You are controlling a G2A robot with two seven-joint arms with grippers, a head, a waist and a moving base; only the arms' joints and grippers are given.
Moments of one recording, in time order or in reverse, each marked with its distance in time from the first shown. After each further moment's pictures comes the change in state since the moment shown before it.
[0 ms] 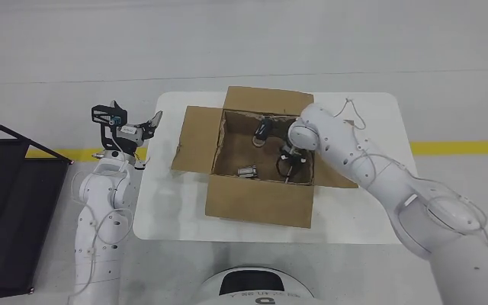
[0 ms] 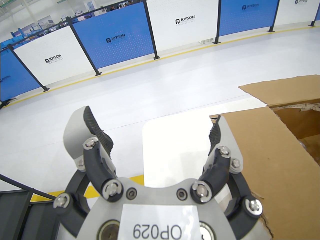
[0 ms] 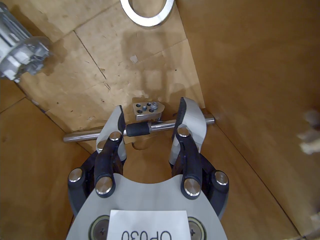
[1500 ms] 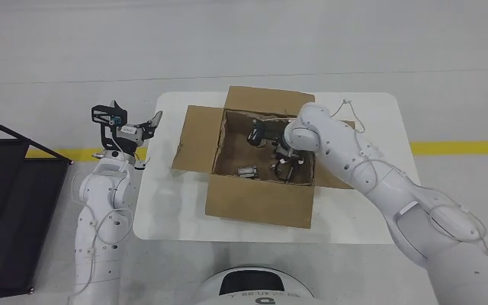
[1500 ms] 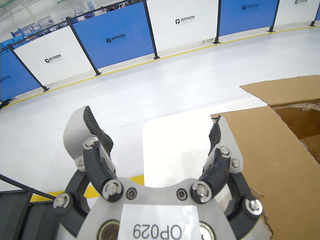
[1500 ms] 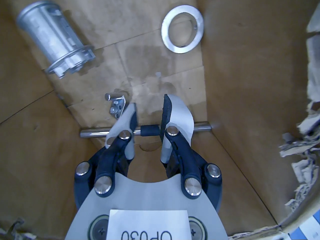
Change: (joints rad) left arm 0.000 0.000 0.000 0.000 0.000 0.000 0.000; right arm -0.087 0.026 0.175 -0.154 -0.061 -0.156 0.070
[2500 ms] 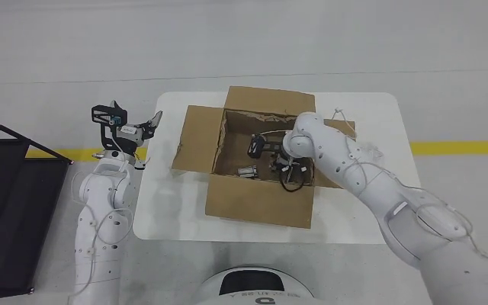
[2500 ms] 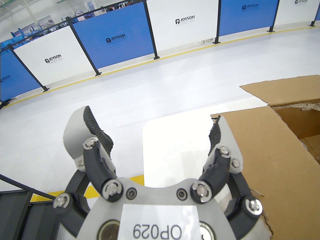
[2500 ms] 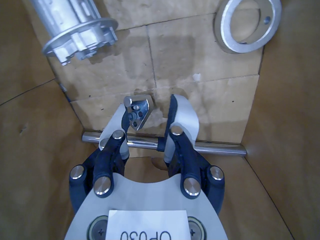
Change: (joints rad) left arm 0.000 0.000 0.000 0.000 0.000 0.000 0.000; right arm 0.004 -0.060 -0.076 0.167 -0.022 -0.102 -0.089
